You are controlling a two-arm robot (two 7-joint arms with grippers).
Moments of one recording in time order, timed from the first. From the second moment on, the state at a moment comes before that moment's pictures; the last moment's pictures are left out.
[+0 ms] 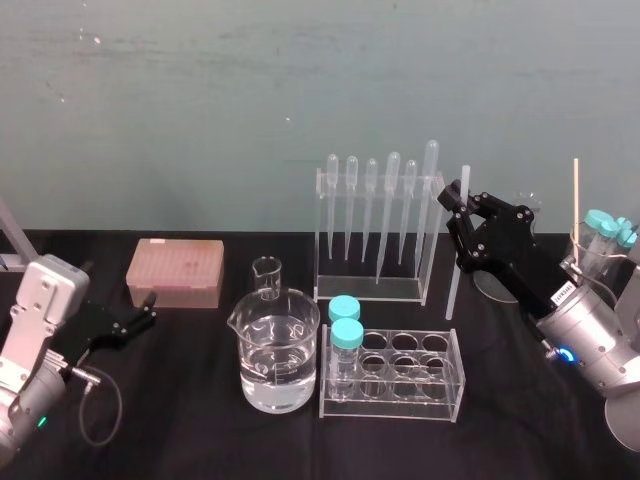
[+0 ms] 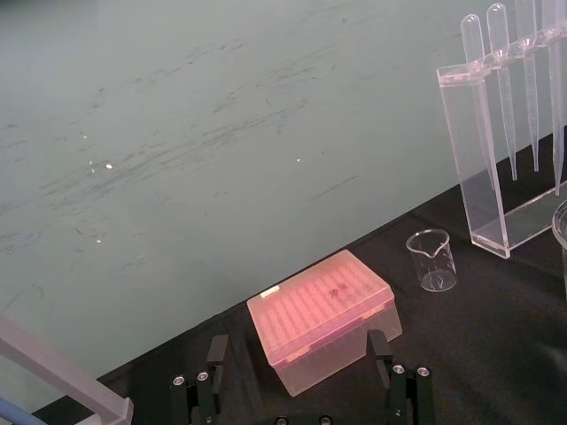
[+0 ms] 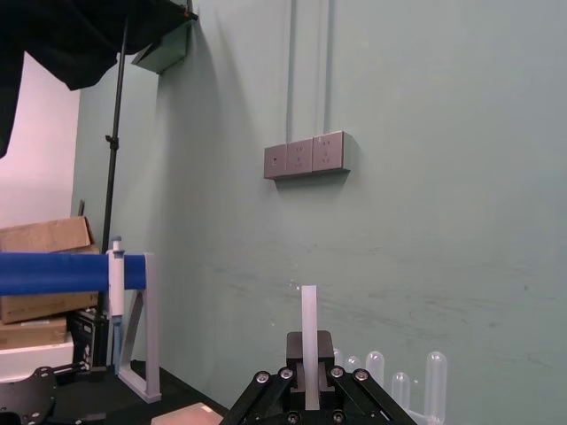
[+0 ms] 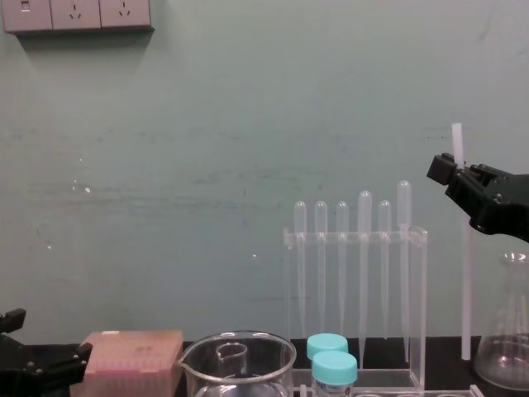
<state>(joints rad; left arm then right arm) -0.20 0.60 0.45 -1.41 -0.25 -0.12 0.03 0.32 0.40 -0.32 -1.30 0.60 -0.47 0.60</state>
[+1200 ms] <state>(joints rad) -0.20 0.60 0.45 -1.41 -0.25 -0.12 0.03 0.32 0.40 -0.32 -1.30 0.60 -0.47 0.60</state>
